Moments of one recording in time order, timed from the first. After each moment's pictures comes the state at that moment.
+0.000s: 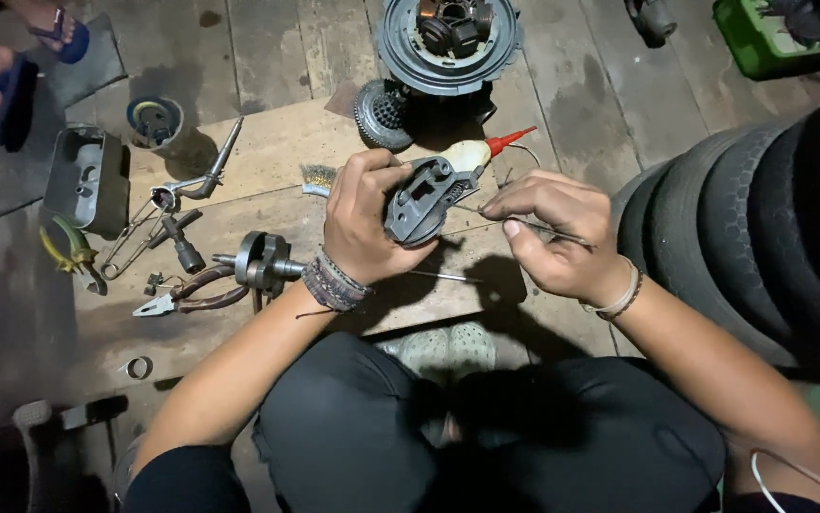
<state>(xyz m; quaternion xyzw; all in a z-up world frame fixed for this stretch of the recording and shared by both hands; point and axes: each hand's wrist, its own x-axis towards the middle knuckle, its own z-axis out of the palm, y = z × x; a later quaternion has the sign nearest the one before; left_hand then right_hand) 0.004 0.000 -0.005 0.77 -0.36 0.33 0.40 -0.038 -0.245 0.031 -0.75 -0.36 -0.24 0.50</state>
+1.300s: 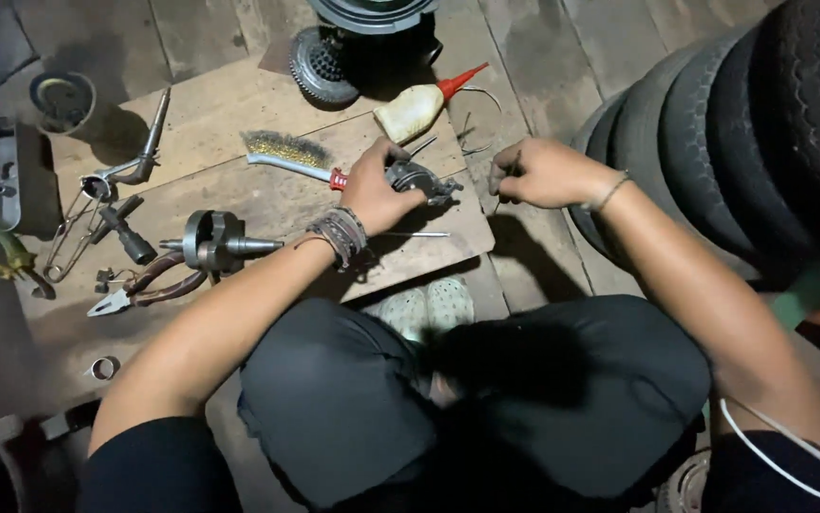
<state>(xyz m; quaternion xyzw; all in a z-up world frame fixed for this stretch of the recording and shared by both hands) 0.013 -0.043 -0.098 0.87 -0.15 -0.12 0.45 -0.031 -0.303 -0.004 -0.89 -0.05 0.28 0.35</state>
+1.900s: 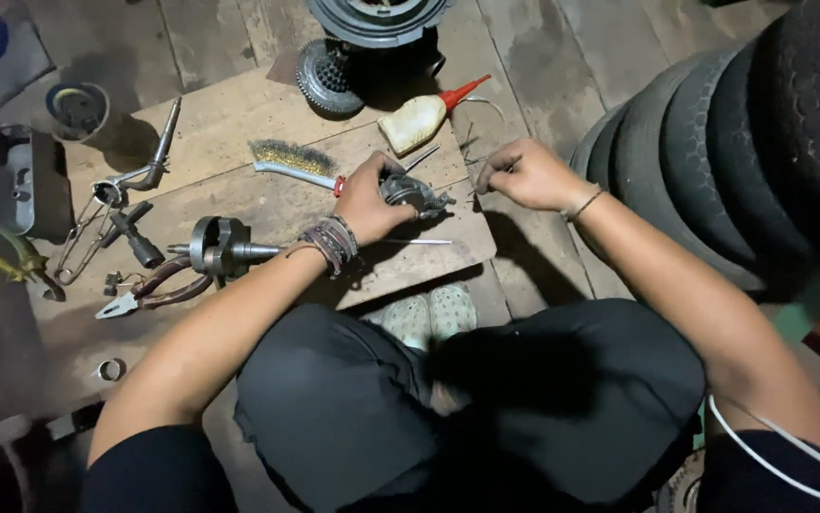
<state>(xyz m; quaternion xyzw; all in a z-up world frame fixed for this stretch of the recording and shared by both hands) 0.016 -0.030 -0.096 0.87 -0.16 -0.15 0.44 -0.010 -0.311 -0.075 -0.90 -0.11 0.15 0.40</state>
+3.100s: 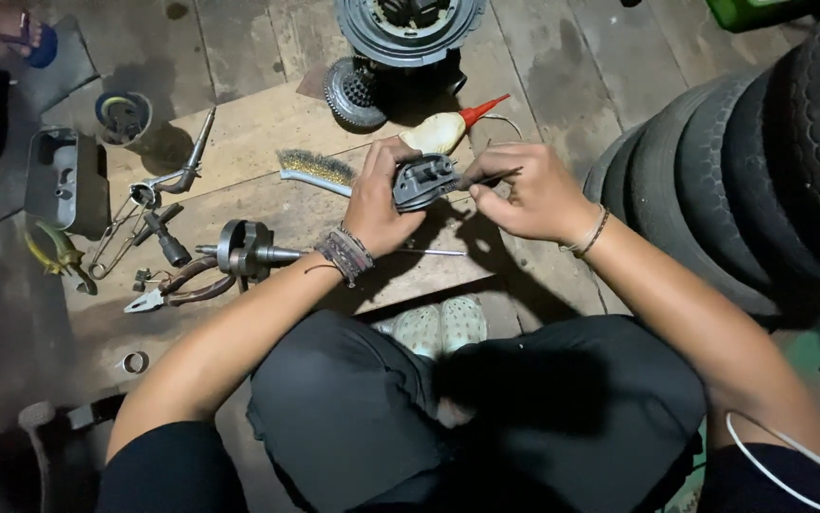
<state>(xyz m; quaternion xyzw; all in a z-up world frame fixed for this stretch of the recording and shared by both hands) 0.012 -0.026 -0.064 0.79 -0.33 0.06 0.51 -0.023 -0.275 -0.019 -0.84 -0.32 -0.12 0.43</state>
